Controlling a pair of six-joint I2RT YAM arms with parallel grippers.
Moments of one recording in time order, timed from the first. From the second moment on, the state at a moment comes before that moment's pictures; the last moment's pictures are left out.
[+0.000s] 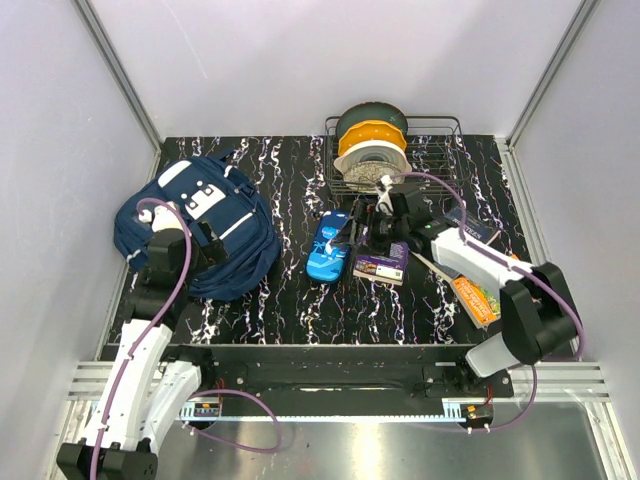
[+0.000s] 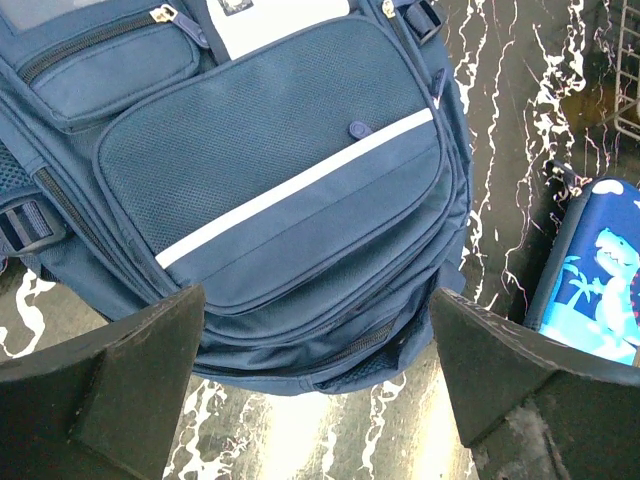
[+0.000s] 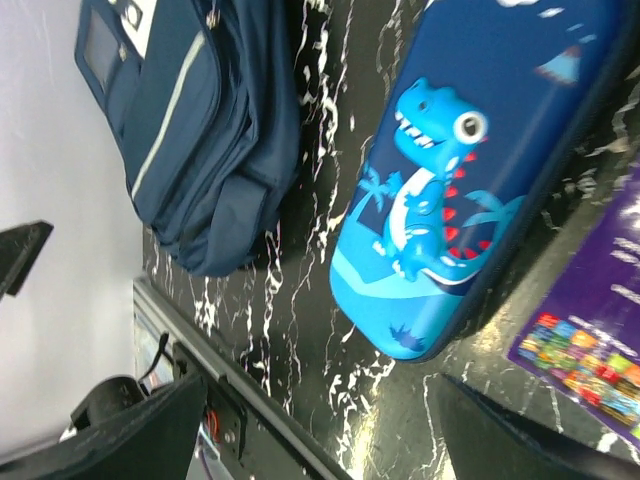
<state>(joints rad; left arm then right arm) -0.11 0.67 0.69 -0.54 -0.21 -0.40 0.47 1.47 0.95 -0.17 -0.49 0.75</state>
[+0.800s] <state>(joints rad) -0.11 0.66 0.69 -0.54 -0.21 -0.40 0.68 1.91 1.37 -0.15 -0.46 0.77</state>
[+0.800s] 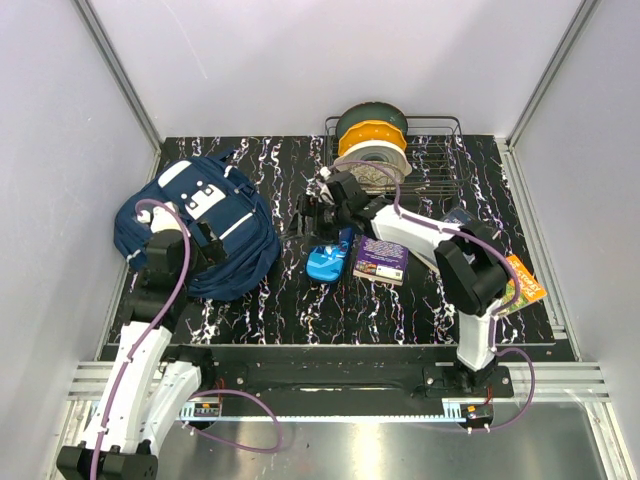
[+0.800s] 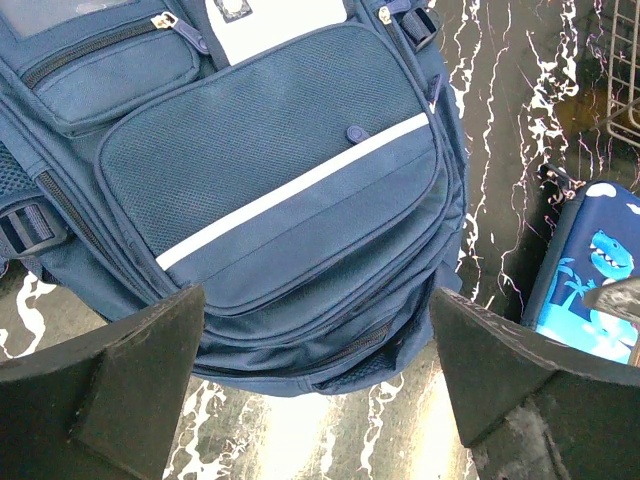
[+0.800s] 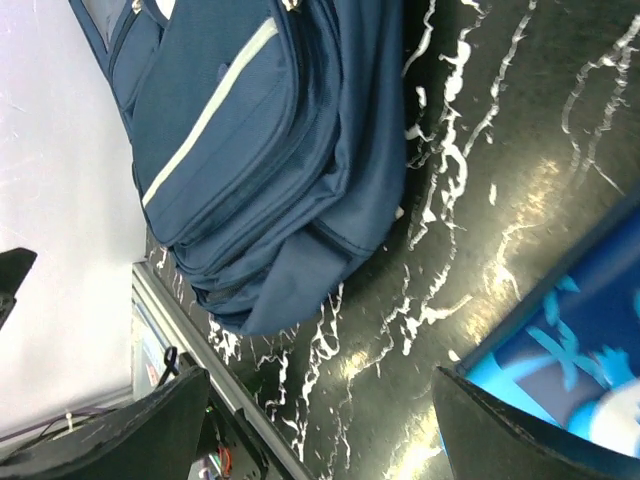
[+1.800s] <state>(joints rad) -0.11 0.68 0.69 -0.54 -0.20 -0.39 0.71 2.46 1.98 -0.26 -0.41 0.78</state>
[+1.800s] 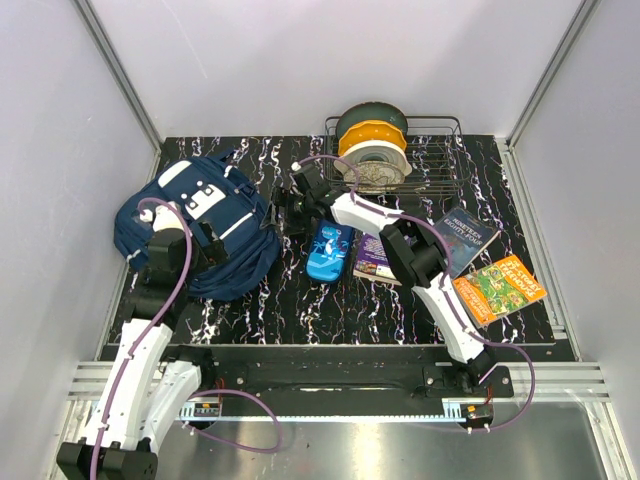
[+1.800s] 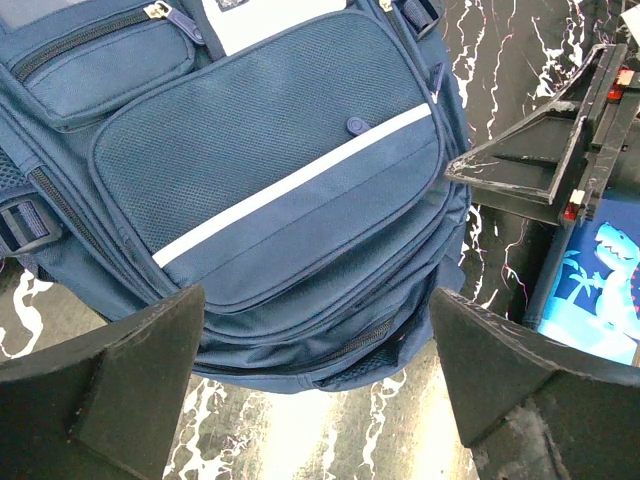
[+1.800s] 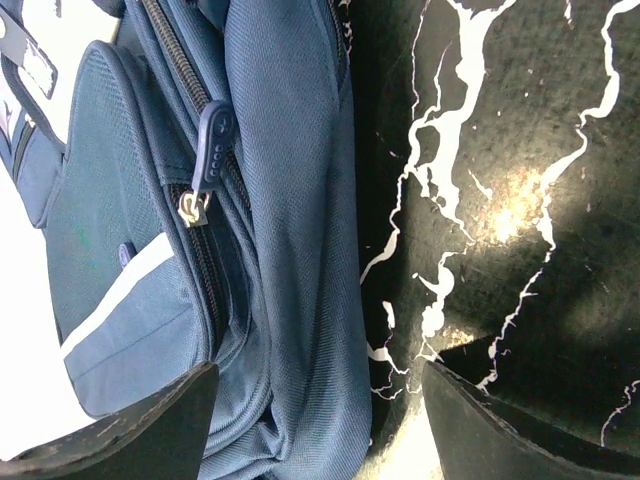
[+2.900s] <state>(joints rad) -0.11 0.74 0.69 -0.54 -0.17 -0.39 0.74 1.94 1.27 0.03 -0.24 0.93</state>
